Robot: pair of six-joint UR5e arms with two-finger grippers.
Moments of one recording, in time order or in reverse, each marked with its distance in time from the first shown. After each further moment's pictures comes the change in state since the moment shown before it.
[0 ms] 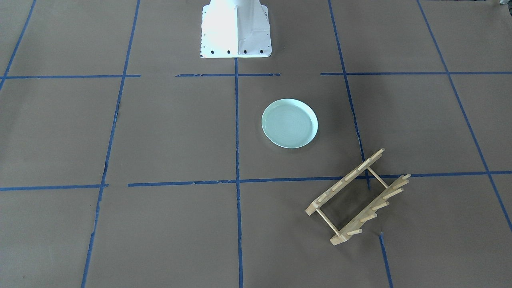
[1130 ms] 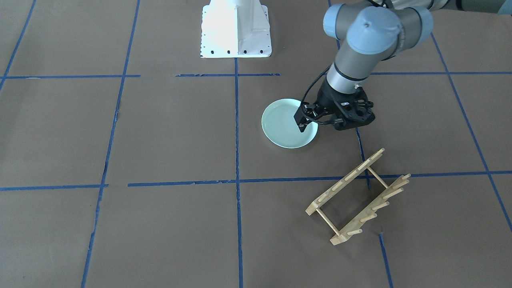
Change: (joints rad) left arm 0.678 -0.648 0.053 0.342 0.330 -1.024; right arm 0.000 0.000 0.001 0.000 0.000 0.001
